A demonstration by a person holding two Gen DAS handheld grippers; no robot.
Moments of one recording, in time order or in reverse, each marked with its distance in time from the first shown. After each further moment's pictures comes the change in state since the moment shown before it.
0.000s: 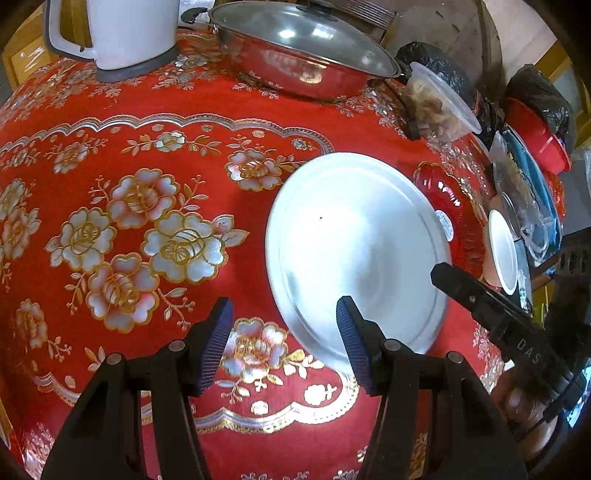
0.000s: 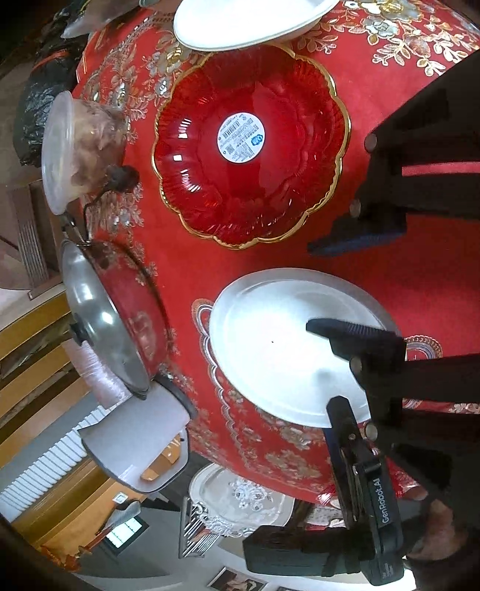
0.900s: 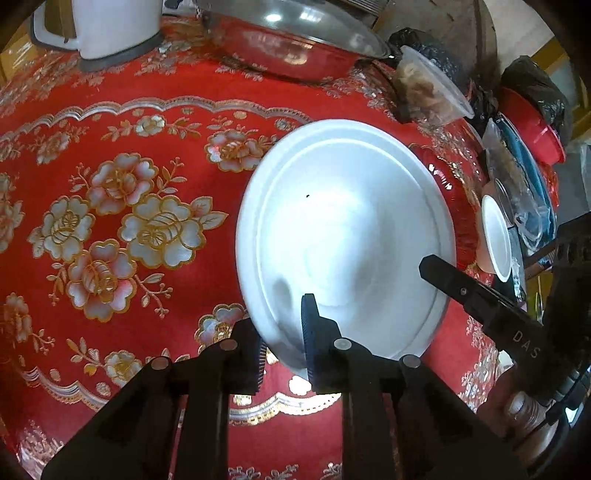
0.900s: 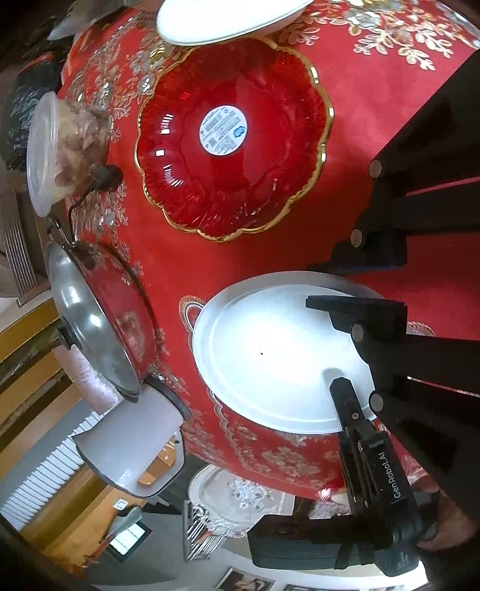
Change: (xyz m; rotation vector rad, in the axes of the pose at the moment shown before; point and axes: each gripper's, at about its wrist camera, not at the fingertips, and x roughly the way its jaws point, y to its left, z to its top) left arm 0.001 -0.011 -0.004 0.020 0.049 -0.043; right arm 0.000 0.005 -0.001 0.047 0.042 0.012
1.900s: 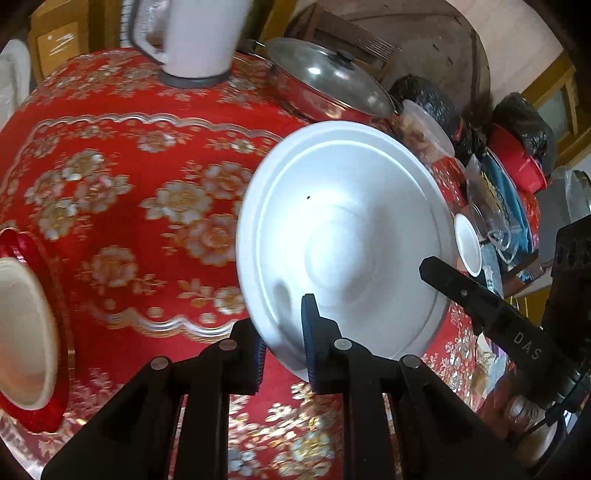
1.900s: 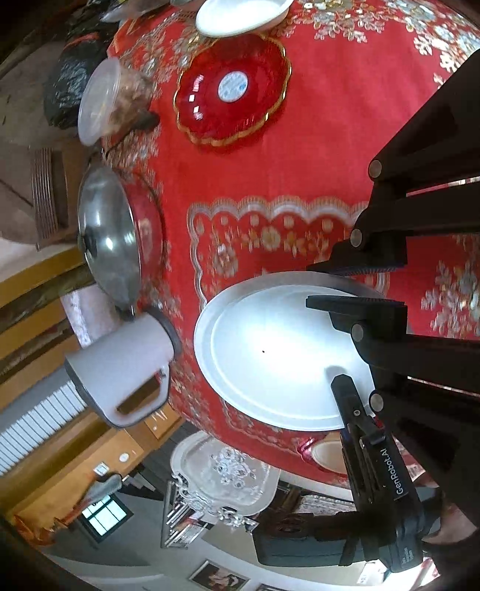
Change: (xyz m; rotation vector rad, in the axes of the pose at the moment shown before) left arm -0.110 0.073 -0.051 -0.068 -0.115 -0.030; right arm -0.043 0.130 -0.033 -0.109 -0.043 -0.004
